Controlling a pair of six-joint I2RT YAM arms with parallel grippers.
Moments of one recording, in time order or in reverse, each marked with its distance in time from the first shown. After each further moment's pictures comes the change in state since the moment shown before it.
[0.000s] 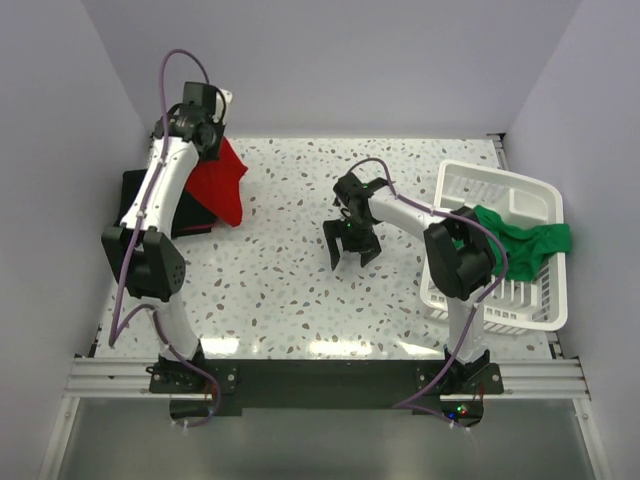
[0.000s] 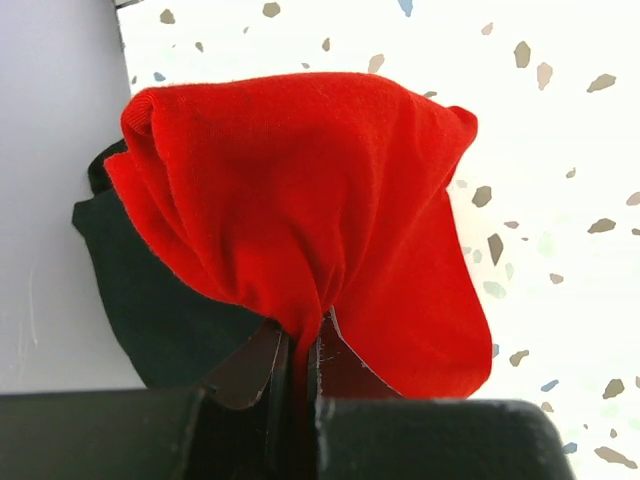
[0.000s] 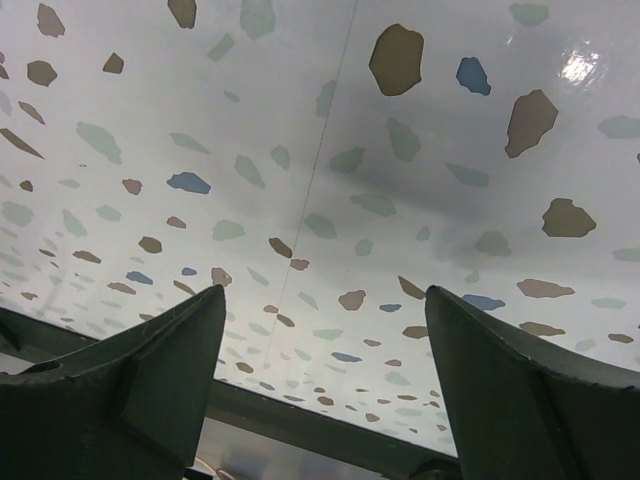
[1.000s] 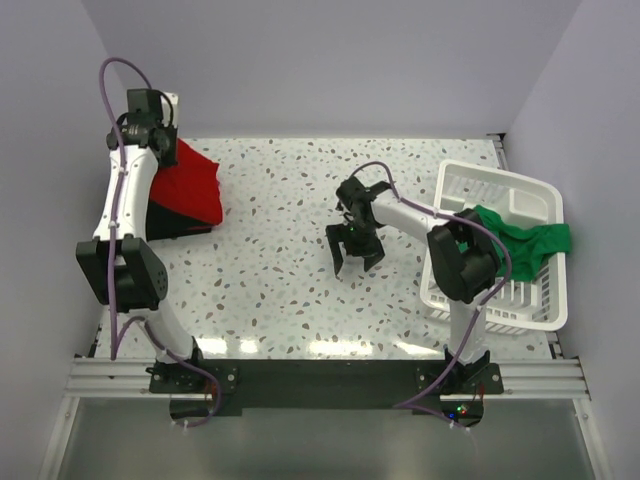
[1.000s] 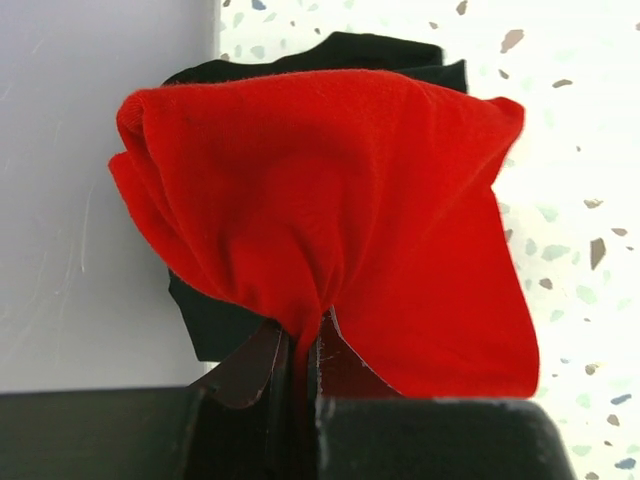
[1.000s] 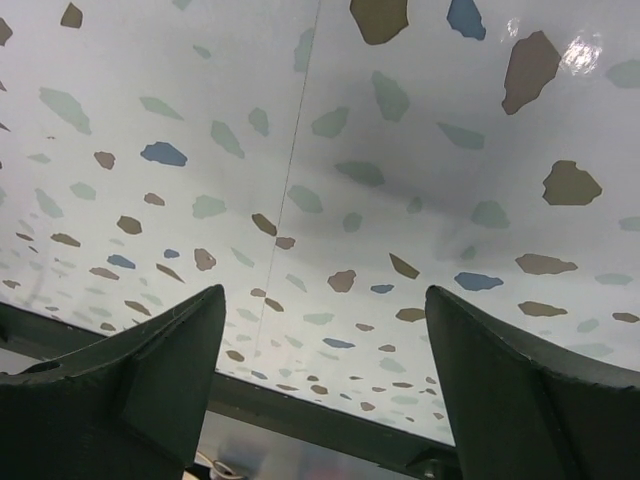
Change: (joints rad) left arm 0.234 -0.117 -0.127 0.042 0.088 -0.007; right arm 0.000 -0.028 -0.053 0.003 0.000 0.000
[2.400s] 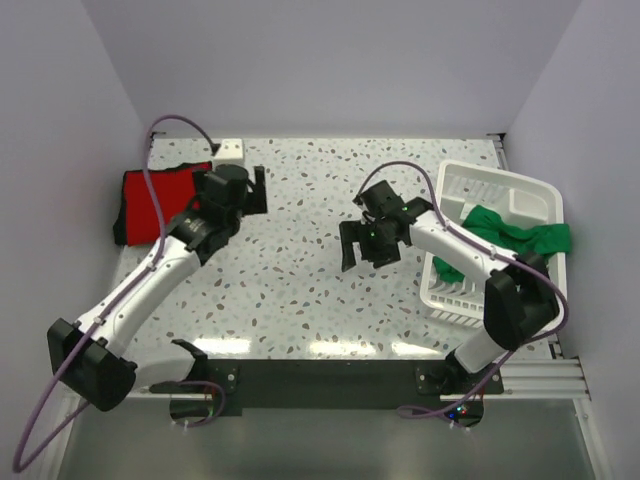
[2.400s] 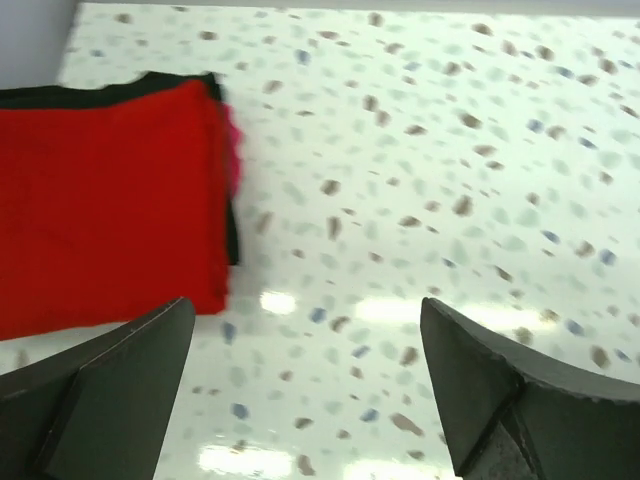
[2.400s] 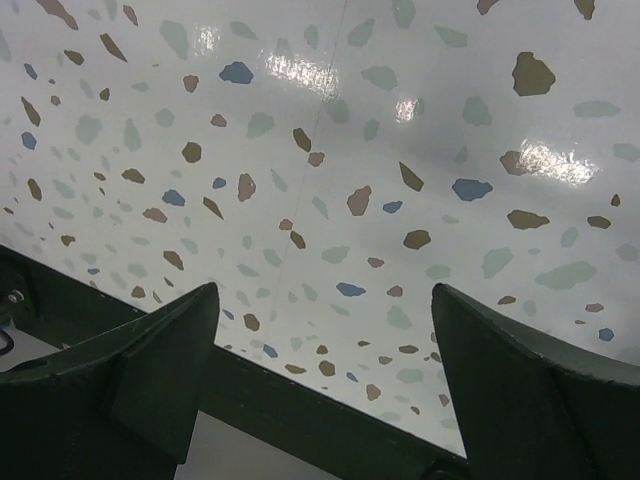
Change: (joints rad) left arm -0.546 -0.565 -0.695 0.417 -0.364 -0.430; right arm 0.000 -0.403 -0.275 0.159 0.014 0.036
